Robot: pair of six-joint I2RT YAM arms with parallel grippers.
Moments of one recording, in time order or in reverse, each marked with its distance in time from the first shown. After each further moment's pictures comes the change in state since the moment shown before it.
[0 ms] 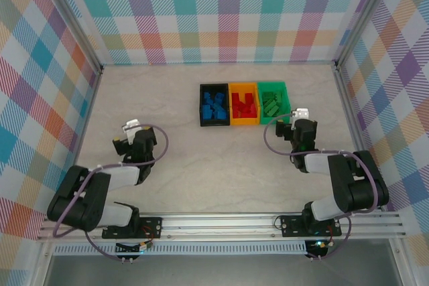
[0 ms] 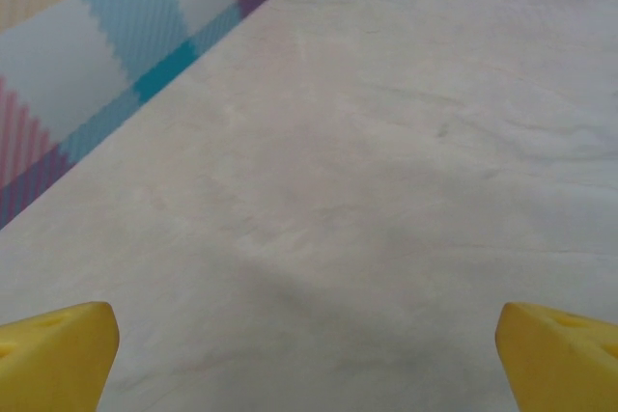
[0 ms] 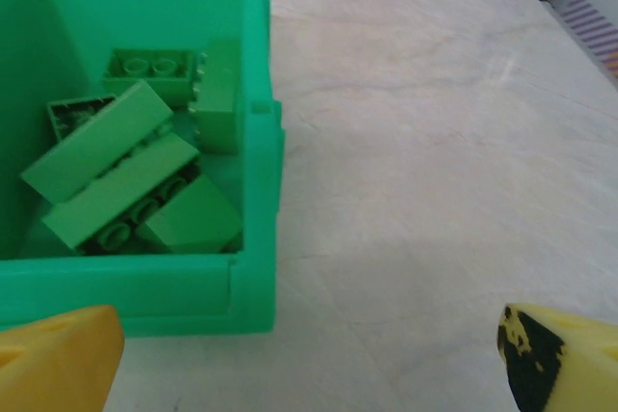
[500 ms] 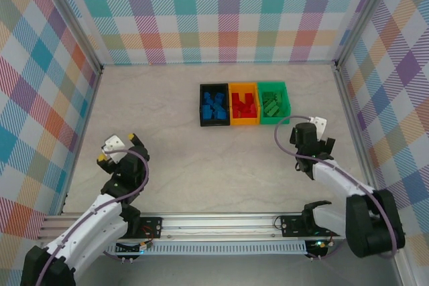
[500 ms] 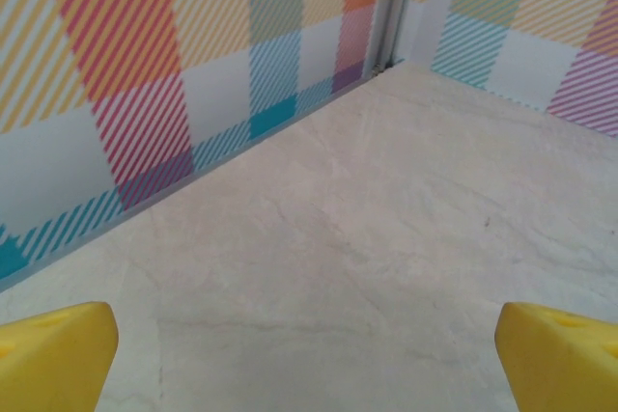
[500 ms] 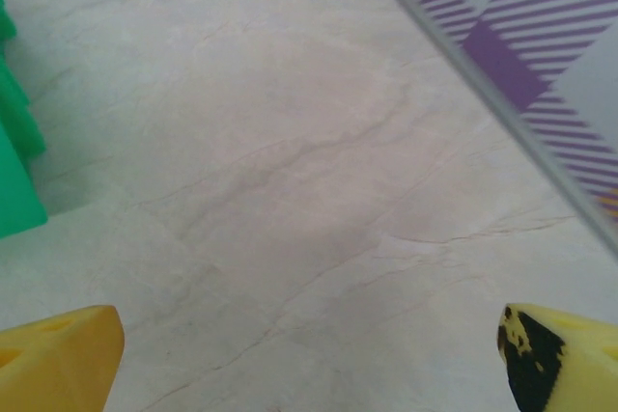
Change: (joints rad) left arm -0.138 -0.698 -0.085 -0.599 -0.297 -0.291; right arm 0.048 -0.296 0.008 -0.567 0.360 0.246
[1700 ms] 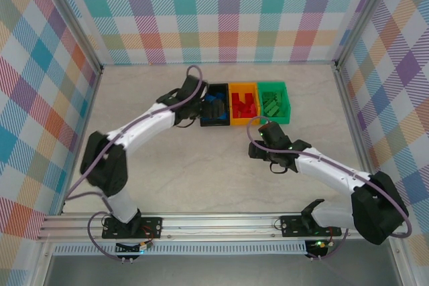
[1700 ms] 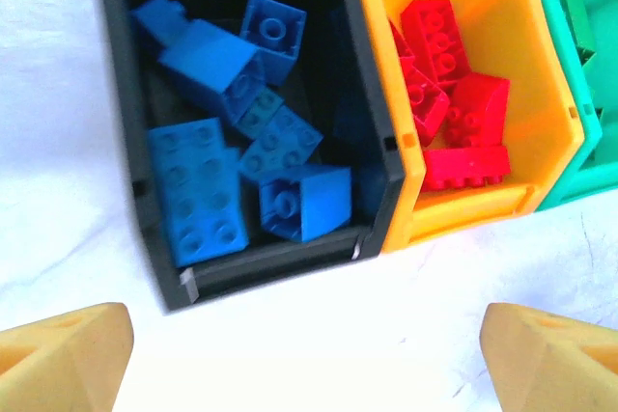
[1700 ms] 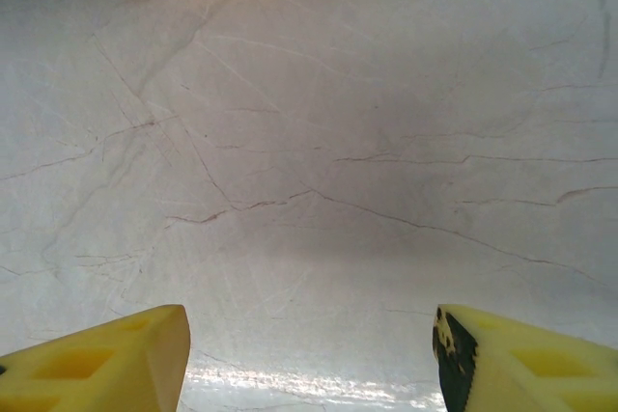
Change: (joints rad) left arm -0.193 0.977 1.083 -0.460 0.985 0.018; right arm 0.431 0.042 0.273 -0.523 -0.443 0.354
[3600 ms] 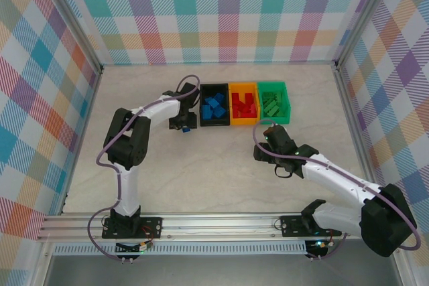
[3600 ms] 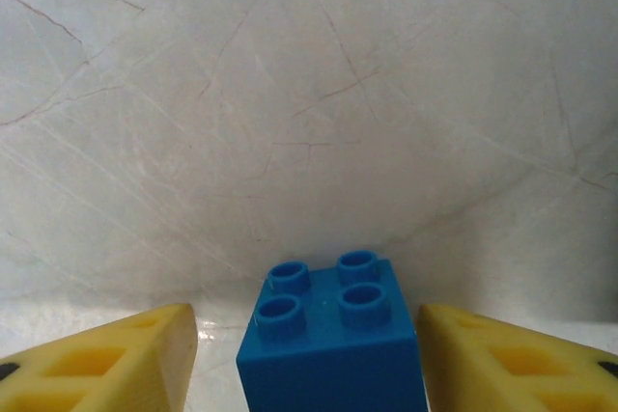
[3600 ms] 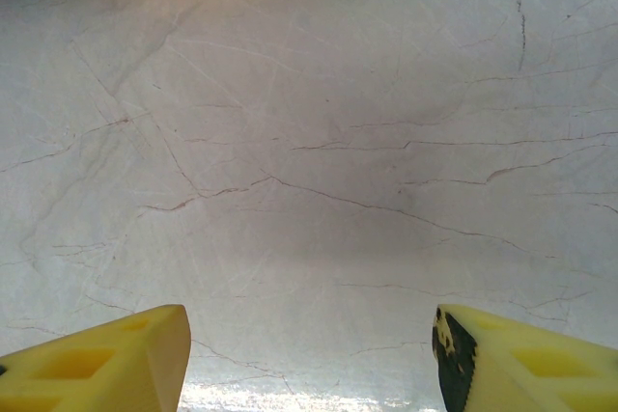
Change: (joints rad) left arm 0.169 0.393 0.147 -0.269 -0.146 0.026; right arm -0.002 -0.093 -0.044 -0.038 0.038 0.001
